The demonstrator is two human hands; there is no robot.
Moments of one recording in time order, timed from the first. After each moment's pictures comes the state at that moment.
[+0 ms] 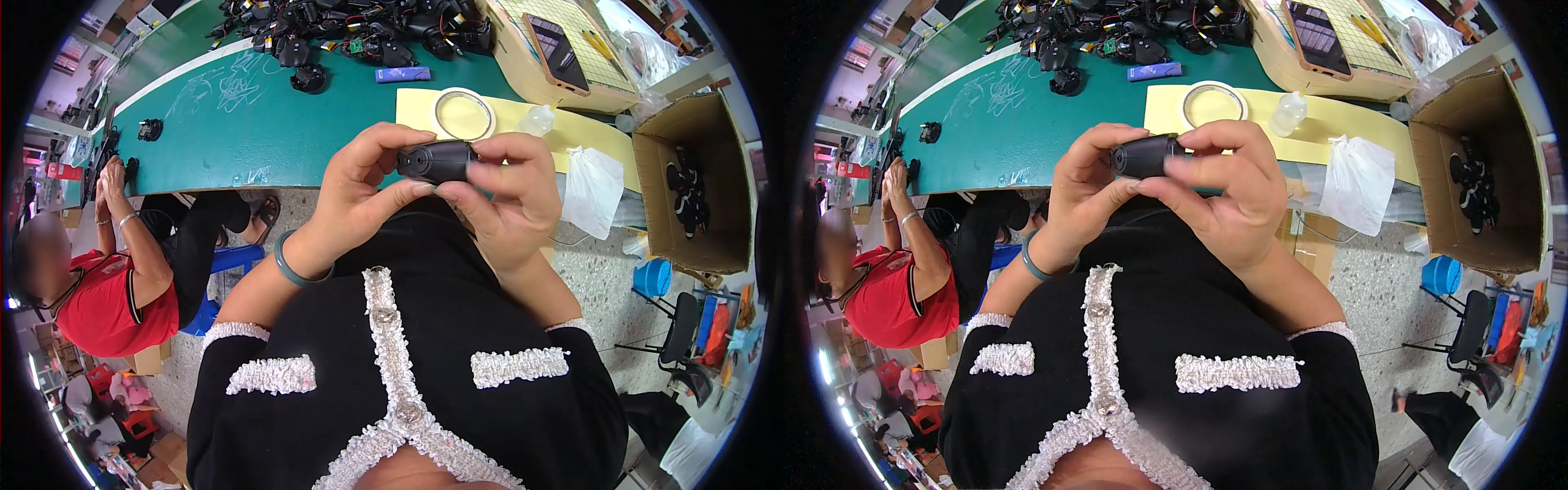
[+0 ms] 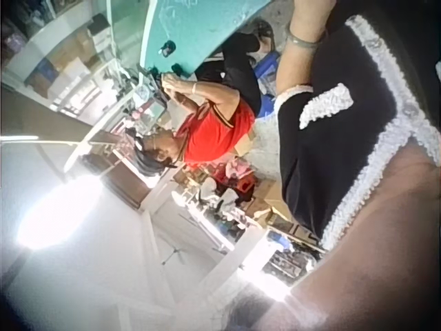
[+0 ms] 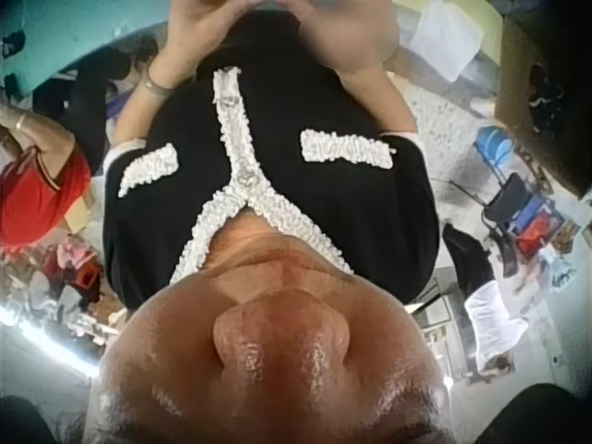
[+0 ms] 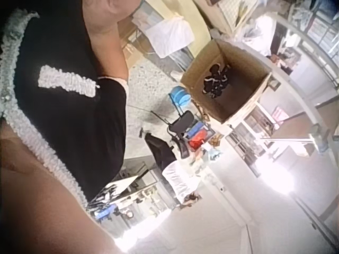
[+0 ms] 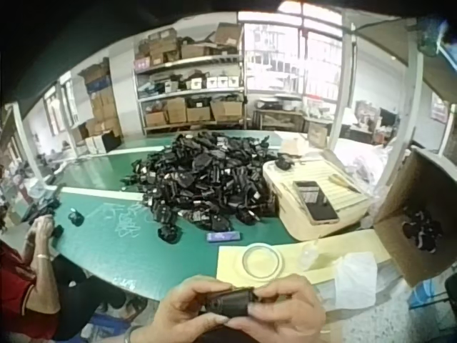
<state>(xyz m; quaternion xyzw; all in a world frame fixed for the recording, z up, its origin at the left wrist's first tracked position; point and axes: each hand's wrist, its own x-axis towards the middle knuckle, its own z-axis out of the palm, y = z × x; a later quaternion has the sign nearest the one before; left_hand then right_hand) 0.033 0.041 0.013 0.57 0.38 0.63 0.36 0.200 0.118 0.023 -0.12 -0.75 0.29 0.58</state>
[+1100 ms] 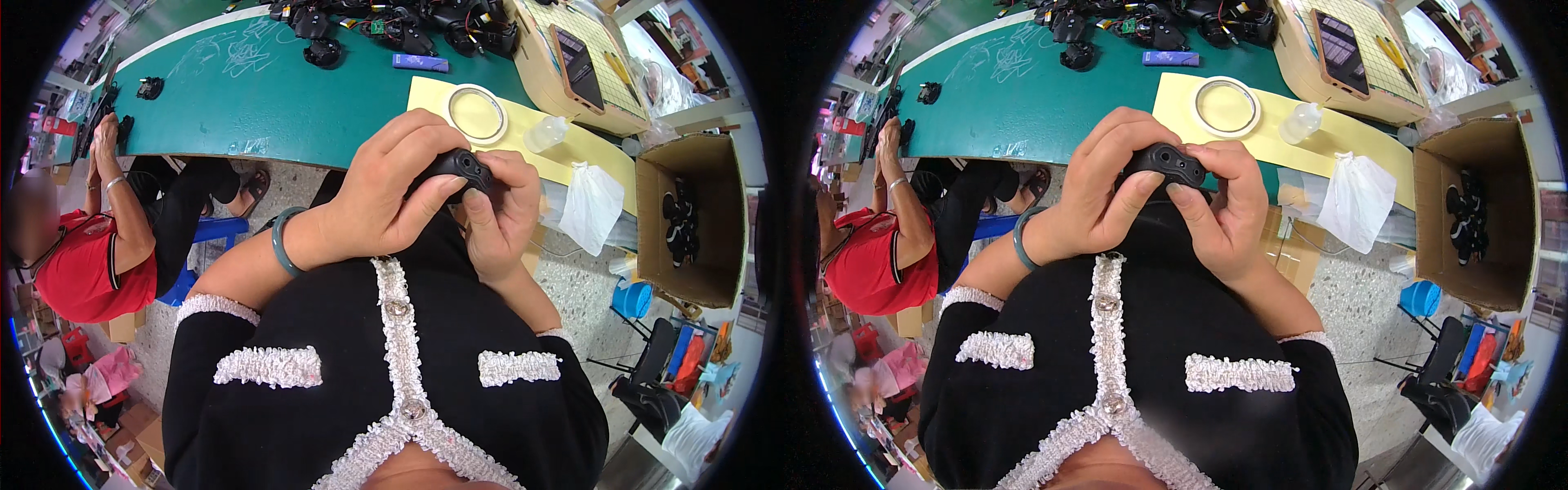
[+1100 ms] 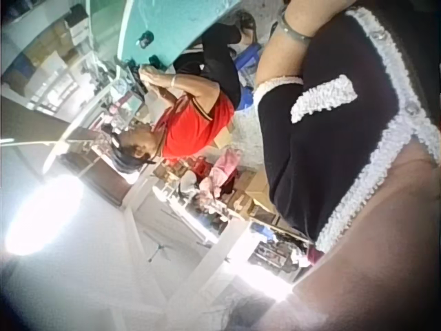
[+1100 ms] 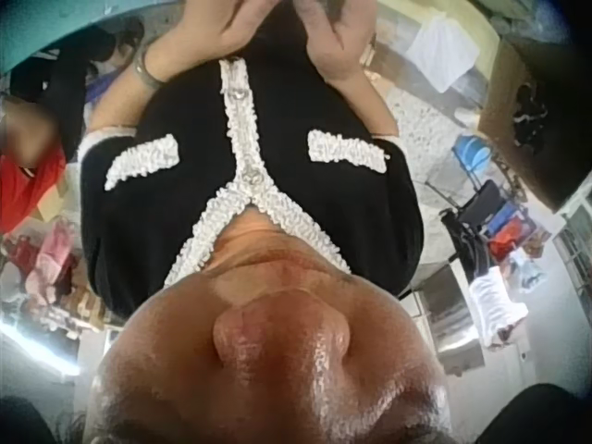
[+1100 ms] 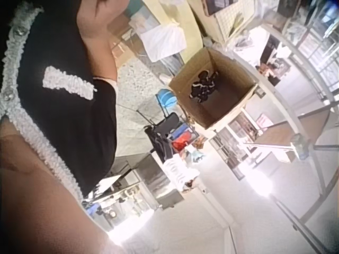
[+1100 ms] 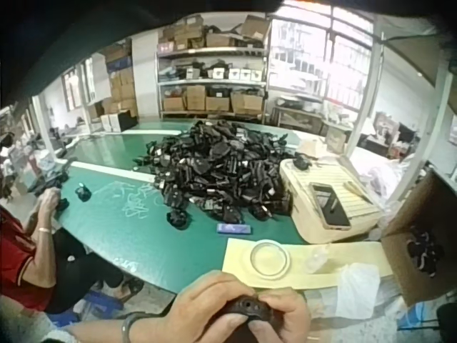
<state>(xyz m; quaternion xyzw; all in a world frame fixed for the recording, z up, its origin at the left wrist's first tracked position) 0.040 0.040 0.029 0.72 0.44 0.52 0.10 0.203 0.104 -0.005 -0.11 -0.68 0.51 0.51</state>
